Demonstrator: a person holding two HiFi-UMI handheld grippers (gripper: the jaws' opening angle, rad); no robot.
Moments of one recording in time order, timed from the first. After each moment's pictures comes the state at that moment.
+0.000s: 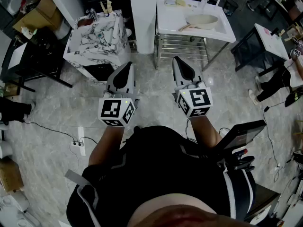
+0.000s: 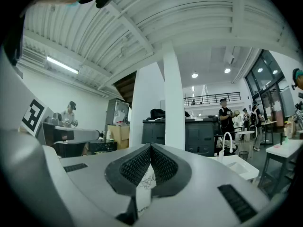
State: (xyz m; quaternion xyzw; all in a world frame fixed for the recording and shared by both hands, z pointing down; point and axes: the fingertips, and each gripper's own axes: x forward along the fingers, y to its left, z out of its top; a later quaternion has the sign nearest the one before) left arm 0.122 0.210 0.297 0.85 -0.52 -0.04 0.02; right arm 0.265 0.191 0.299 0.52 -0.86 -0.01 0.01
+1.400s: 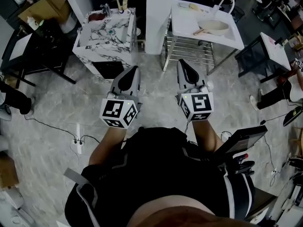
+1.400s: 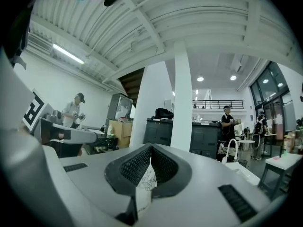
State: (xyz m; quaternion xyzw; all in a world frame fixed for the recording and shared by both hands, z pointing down) left arm 0.036 0.218 0.322 0.86 -0.50 -0.05 0.07; right arm 0.175 0.197 0.302 0.52 -0.85 -0.05 0.04
